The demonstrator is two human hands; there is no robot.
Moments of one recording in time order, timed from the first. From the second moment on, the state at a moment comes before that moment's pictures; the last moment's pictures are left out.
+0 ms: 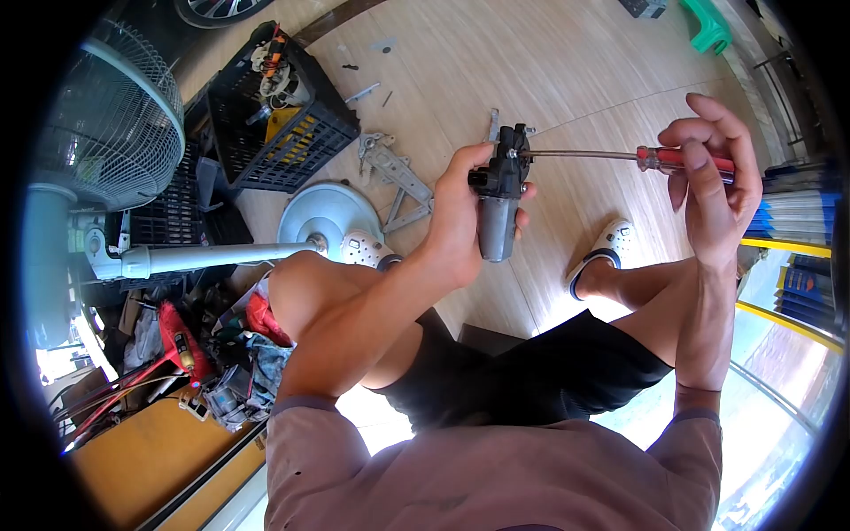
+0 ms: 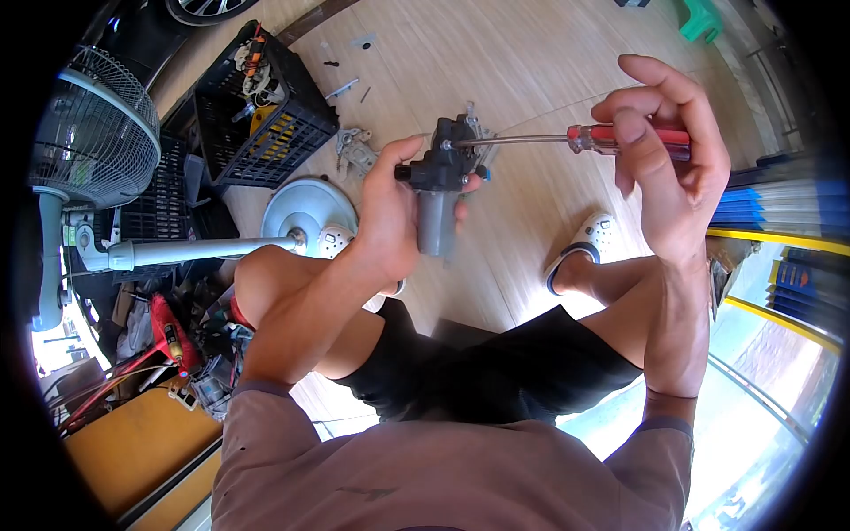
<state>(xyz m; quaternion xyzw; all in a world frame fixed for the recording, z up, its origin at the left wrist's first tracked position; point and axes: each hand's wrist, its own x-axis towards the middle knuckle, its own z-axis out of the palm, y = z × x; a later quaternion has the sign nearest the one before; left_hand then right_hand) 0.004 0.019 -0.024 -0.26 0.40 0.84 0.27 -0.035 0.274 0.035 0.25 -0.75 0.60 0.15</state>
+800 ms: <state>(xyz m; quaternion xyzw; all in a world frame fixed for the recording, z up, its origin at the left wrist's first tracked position) 0.004 0.017 -0.024 -0.25 0.35 0.86 0.26 -0.027 0.266 0.045 0.22 -0.72 0.65 0.09</state>
